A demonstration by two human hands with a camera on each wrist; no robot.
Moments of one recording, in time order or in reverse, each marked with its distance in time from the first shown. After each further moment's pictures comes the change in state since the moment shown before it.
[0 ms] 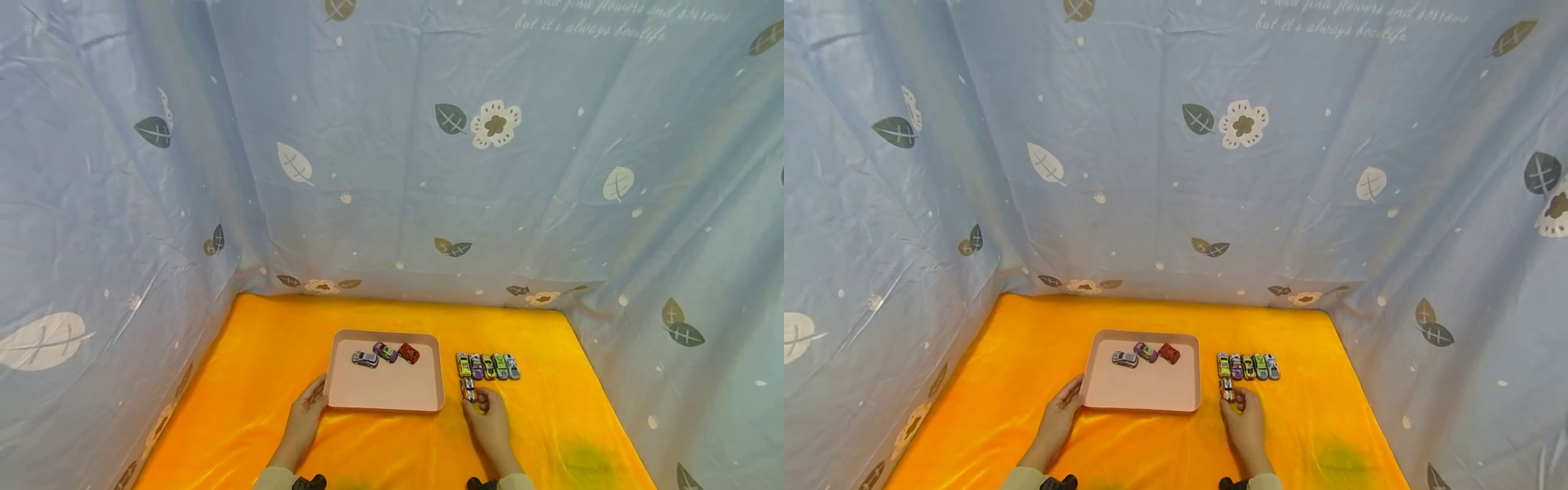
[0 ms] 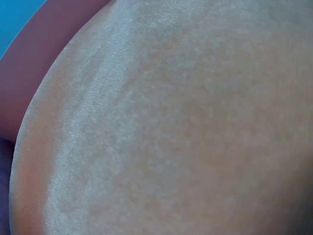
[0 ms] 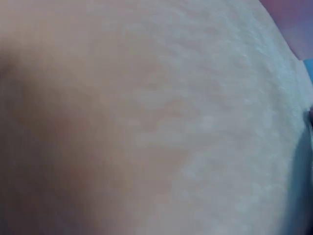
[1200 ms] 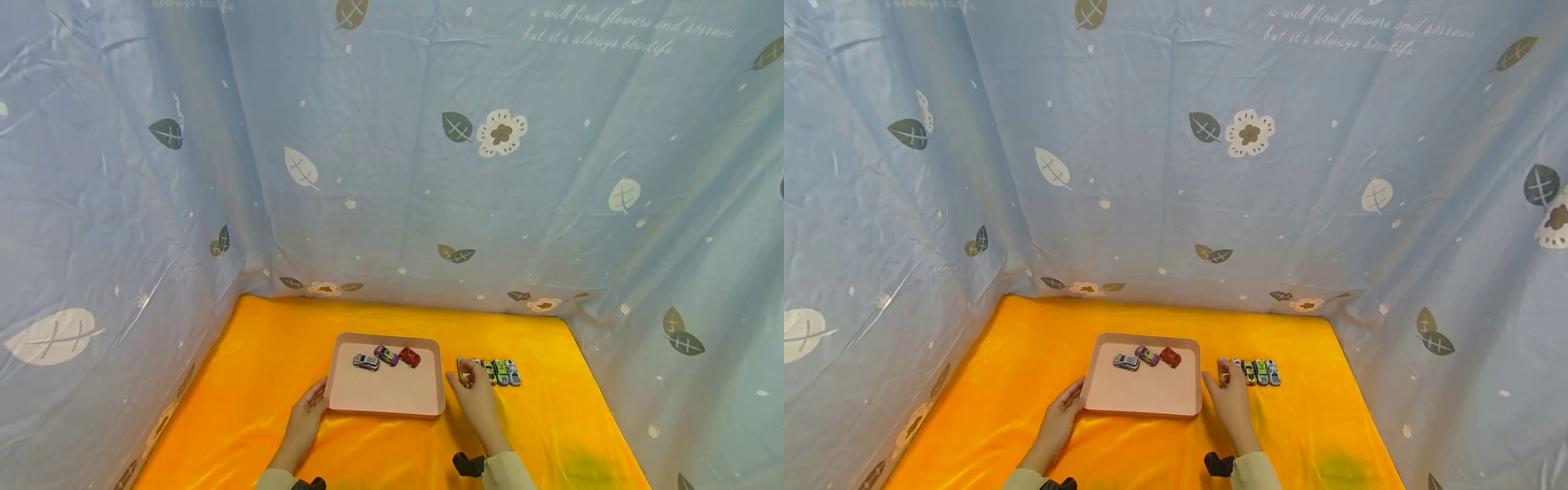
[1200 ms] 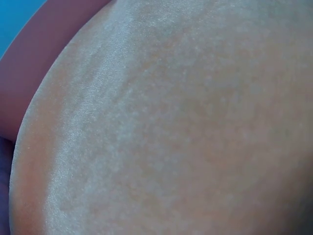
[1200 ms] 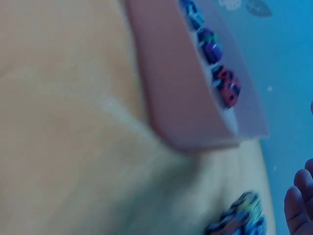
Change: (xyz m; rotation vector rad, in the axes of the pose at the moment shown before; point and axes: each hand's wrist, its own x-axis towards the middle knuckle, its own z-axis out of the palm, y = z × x) left_hand -0.003 0.002 -0.001 -0.018 -0.012 0.001; right_hand 0.019 -0.080 -0.001 0.080 -0.092 -0.138
